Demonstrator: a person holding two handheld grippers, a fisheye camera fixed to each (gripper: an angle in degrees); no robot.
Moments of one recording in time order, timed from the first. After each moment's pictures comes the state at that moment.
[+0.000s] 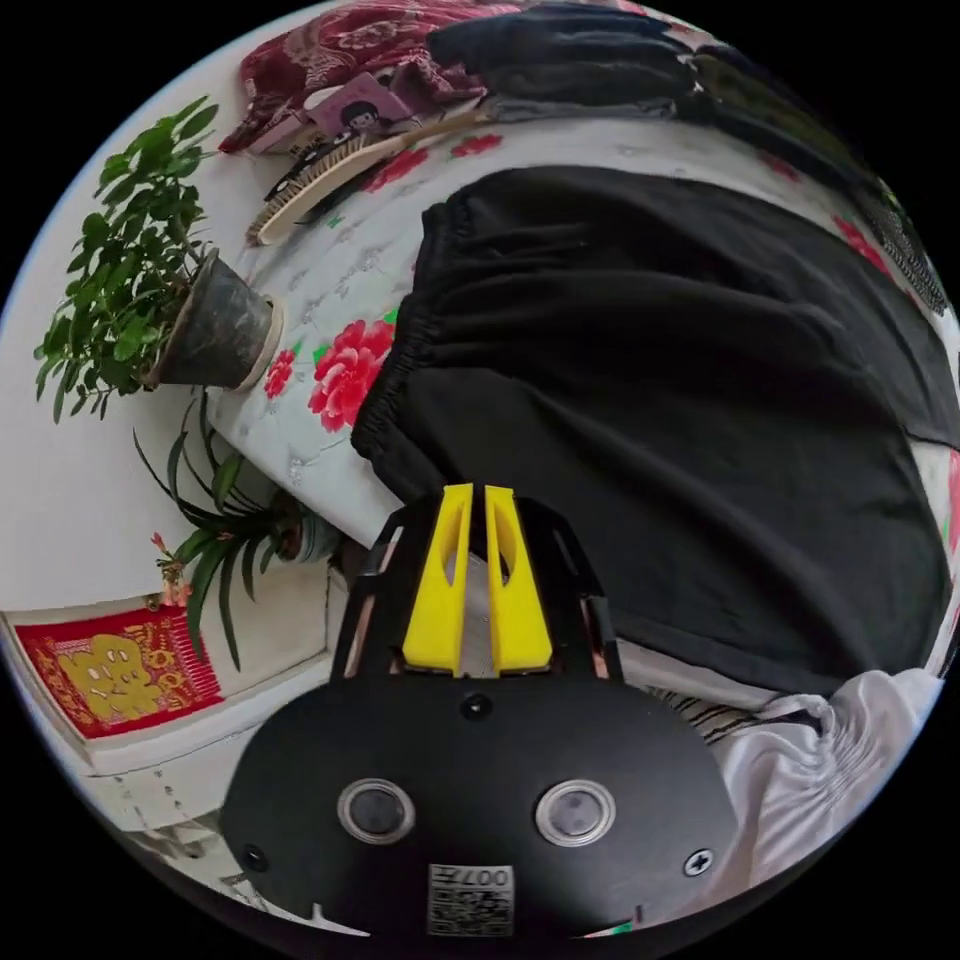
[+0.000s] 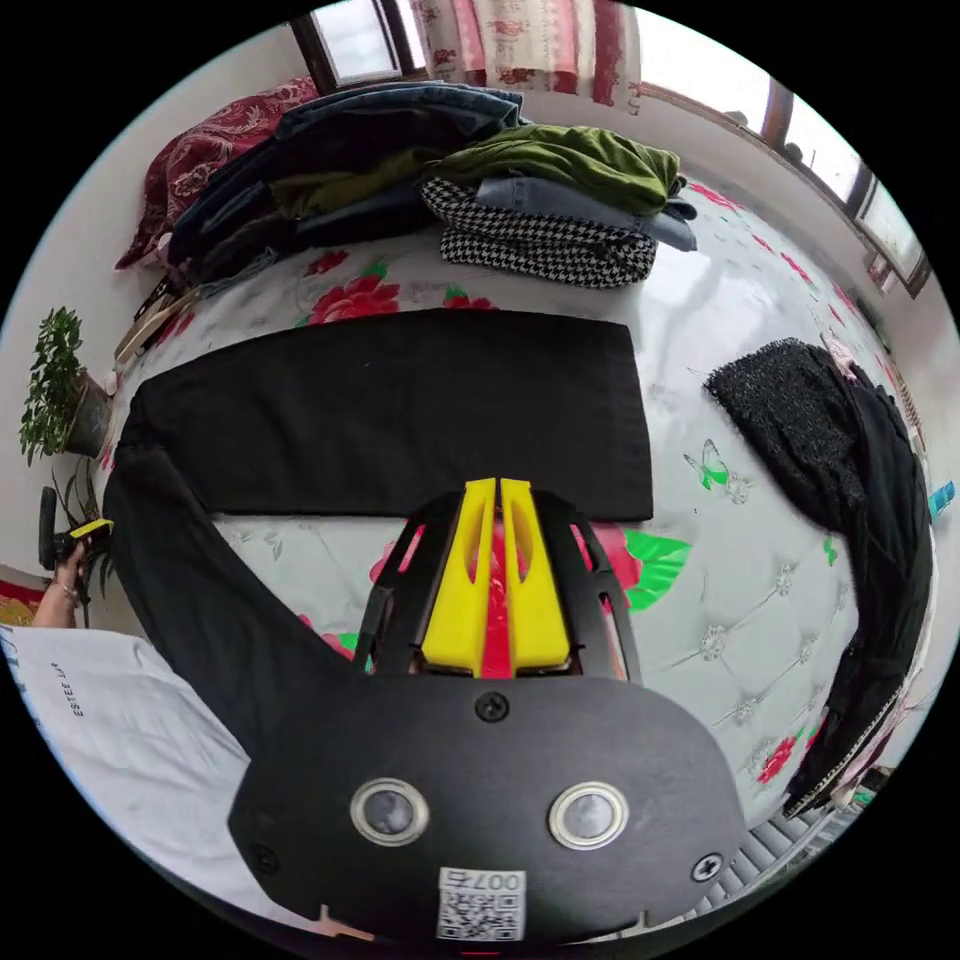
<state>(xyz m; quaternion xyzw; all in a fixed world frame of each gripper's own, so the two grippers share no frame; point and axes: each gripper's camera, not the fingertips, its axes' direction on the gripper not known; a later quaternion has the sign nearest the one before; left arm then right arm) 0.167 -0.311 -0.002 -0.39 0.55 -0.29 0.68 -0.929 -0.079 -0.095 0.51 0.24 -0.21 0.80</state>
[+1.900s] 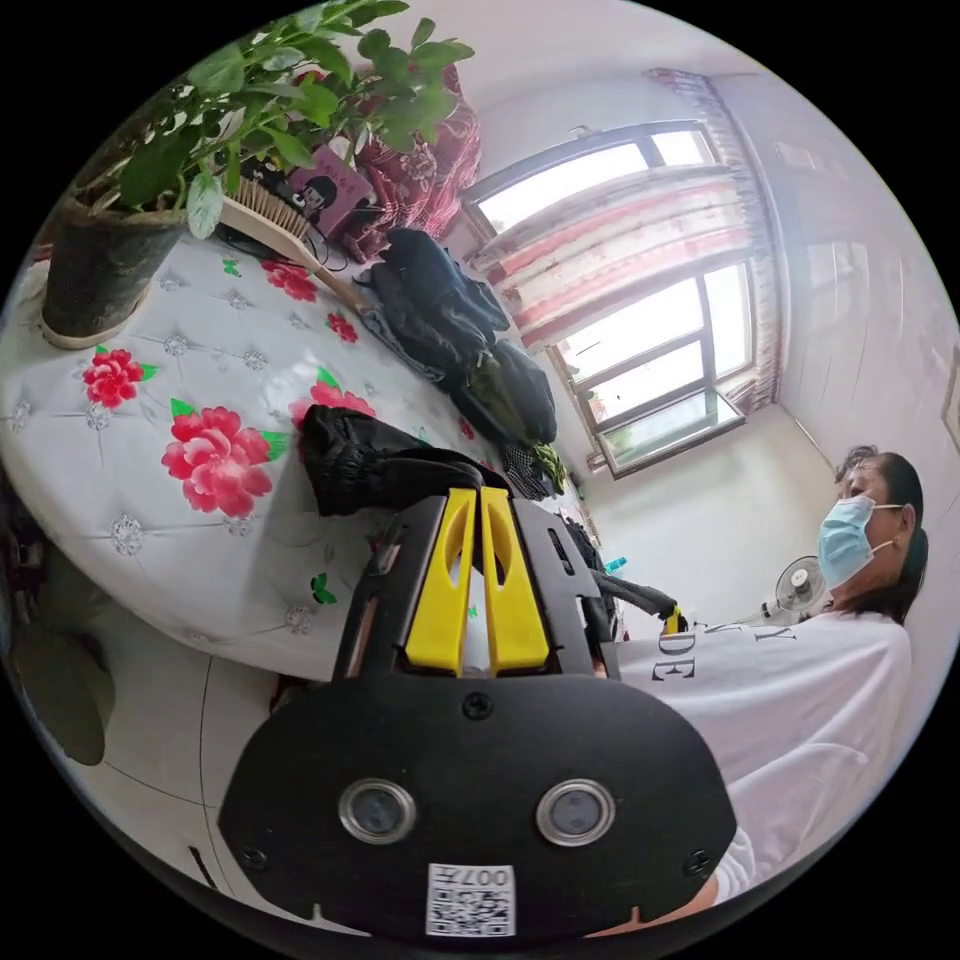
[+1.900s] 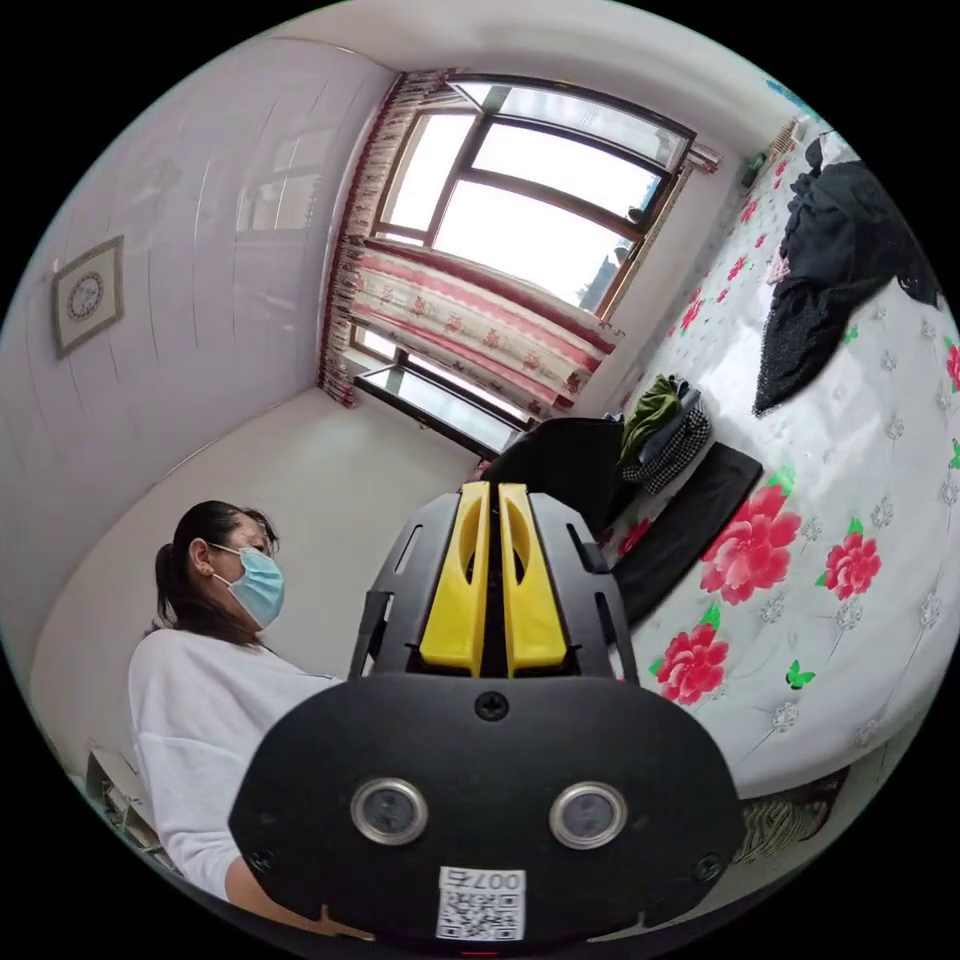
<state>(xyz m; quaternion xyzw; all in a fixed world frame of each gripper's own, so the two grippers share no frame) 0.421 0.178 0.078 0.01 0.75 -0.62 0.24 -0.652 0.286 0.078 0.71 -0.37 -0.31 0.51</state>
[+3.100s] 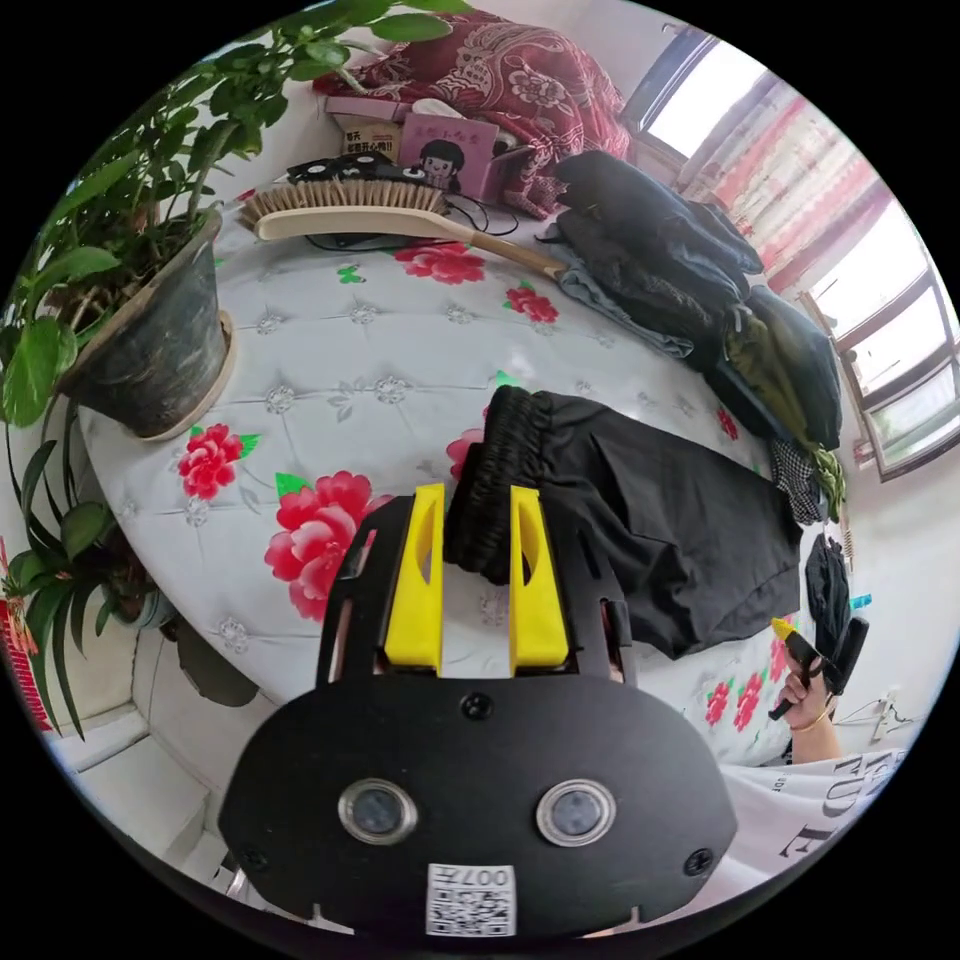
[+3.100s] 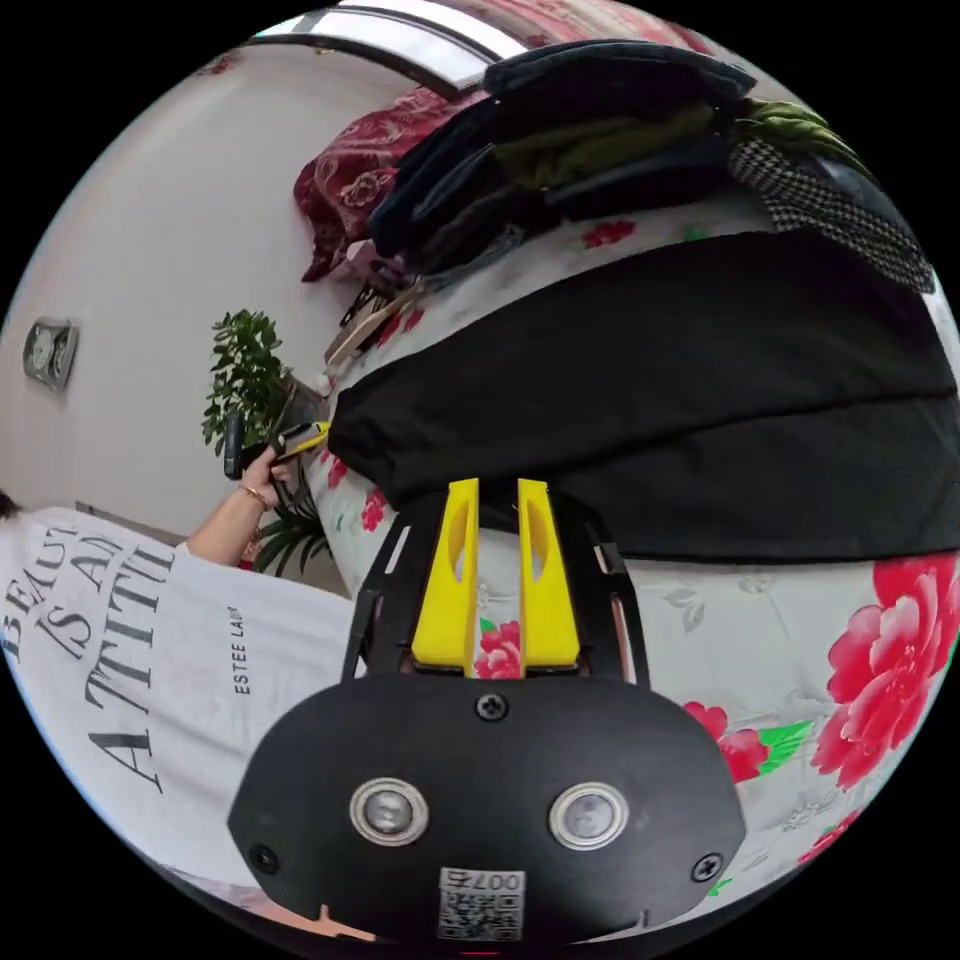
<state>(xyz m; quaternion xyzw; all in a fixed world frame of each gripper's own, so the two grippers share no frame) 0.414 -0.034 0.105 -0.27 0.63 -0.53 0.50 -0.939 -0.079 -0.027 0.41 -0.01 -0.39 0.82</state>
